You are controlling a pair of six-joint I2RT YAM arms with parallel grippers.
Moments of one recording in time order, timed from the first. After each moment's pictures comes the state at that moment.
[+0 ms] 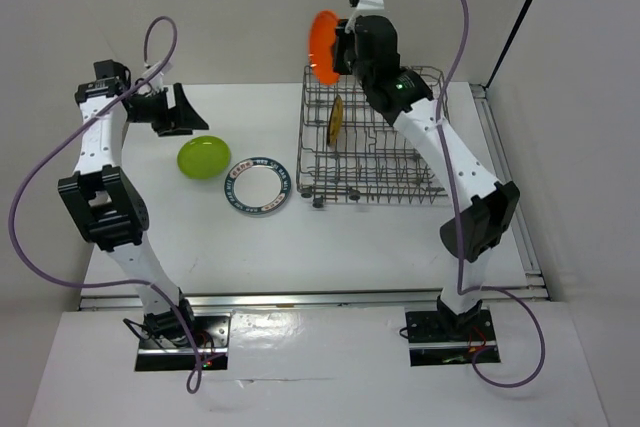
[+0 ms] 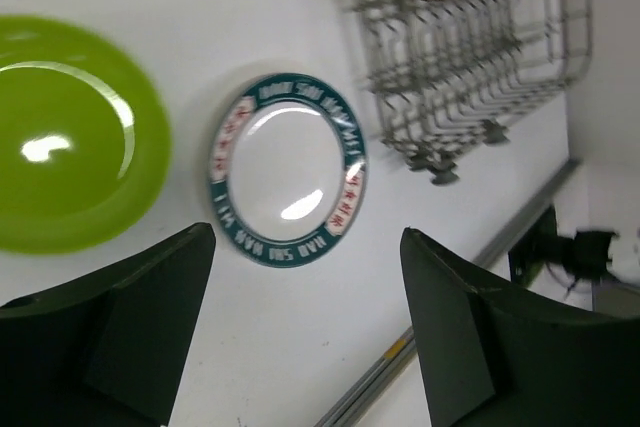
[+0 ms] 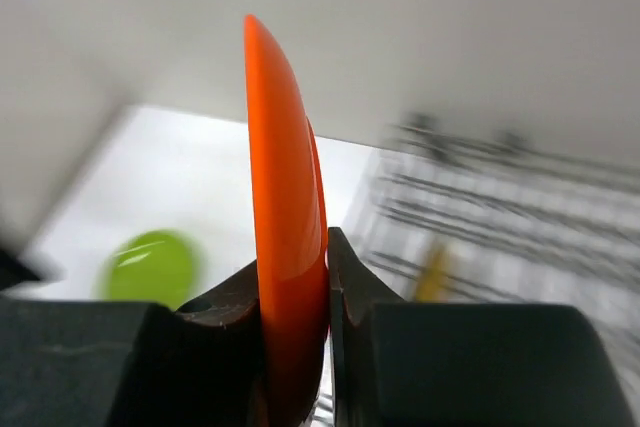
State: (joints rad) left arm 0.33 1.93 1.88 -1.06 0.88 0.16; right arm 0.53 1.87 2.07 -0.40 0.34 0.19
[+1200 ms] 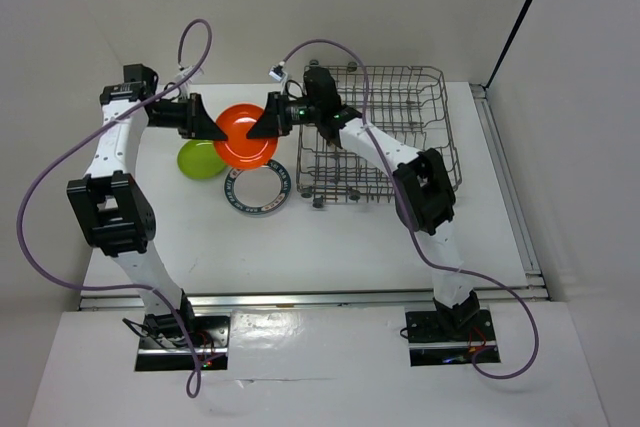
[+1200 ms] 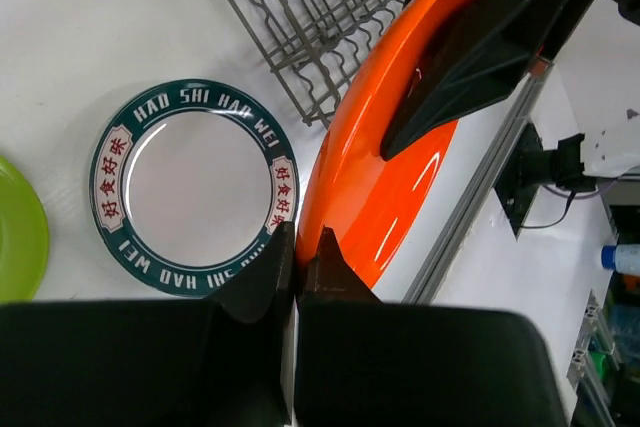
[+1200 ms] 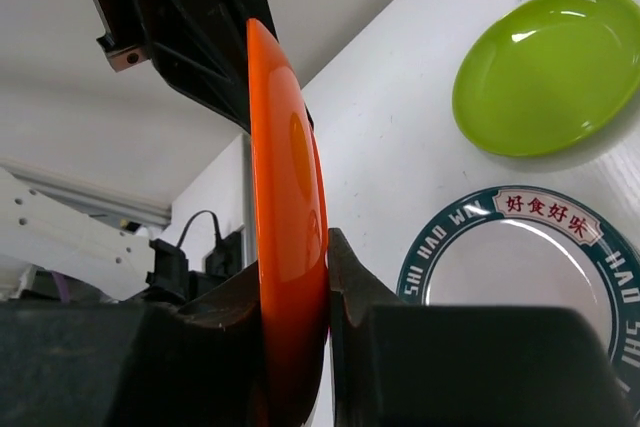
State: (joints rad) left arm 0.19 1.86 1.78 -1.08 1.05 0.34; right arm 0.60 2.24 1.94 0.10 -0.90 0.60
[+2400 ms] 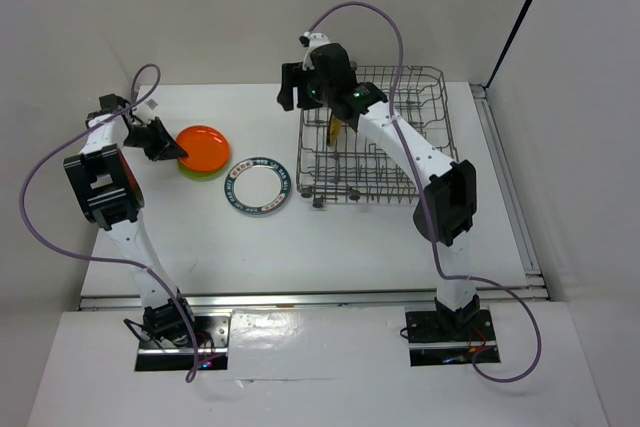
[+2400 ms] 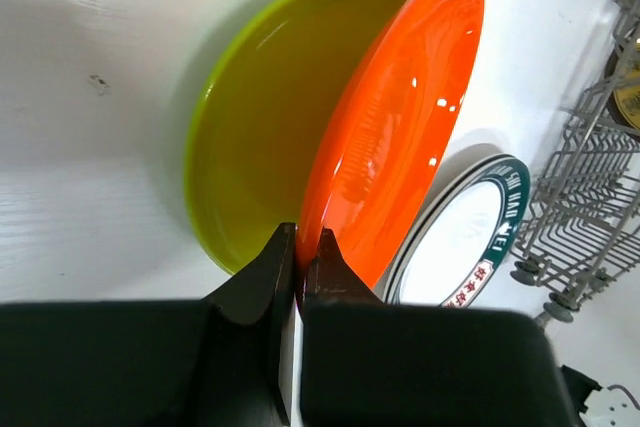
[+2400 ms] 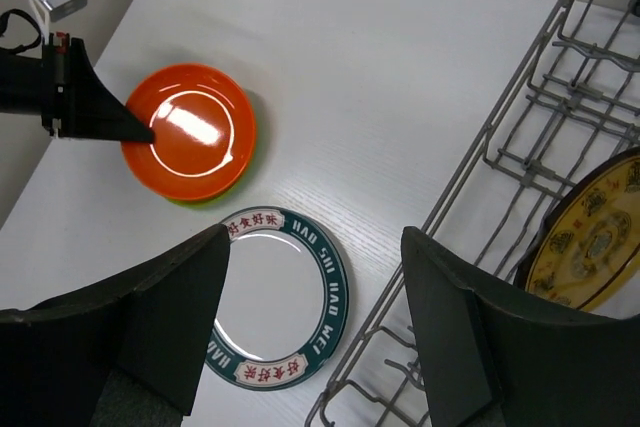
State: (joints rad) left arm 0.42 2.24 1.84 -0.85 0.68 -0.09; right arm 0.60 2.06 2.08 -0.42 -0.06 0.30
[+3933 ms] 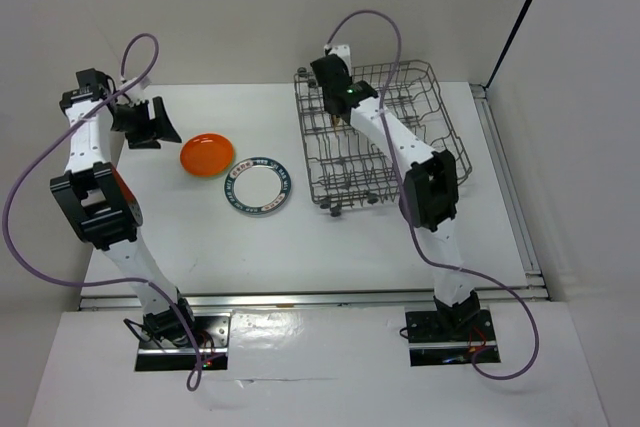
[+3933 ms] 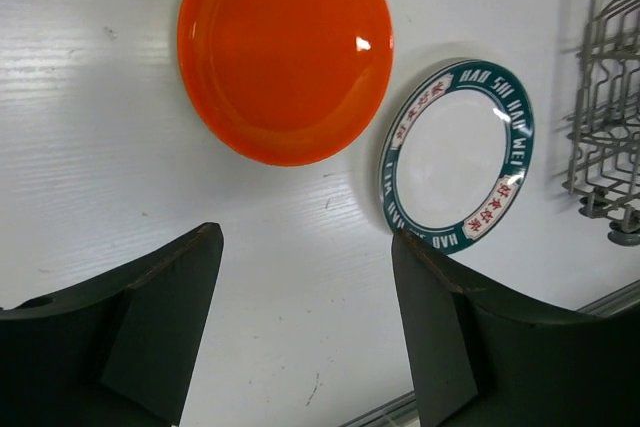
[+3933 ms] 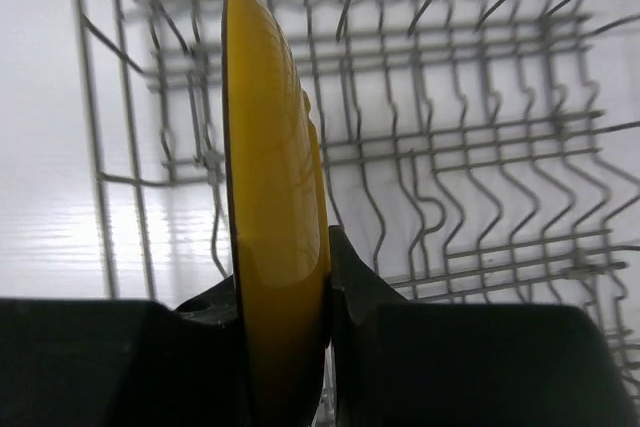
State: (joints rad) left arm 0.42 1.97 1.86 -1.06 0.56 0.18; right arm 0.54 2.30 2.21 -0.65 0.52 0.27
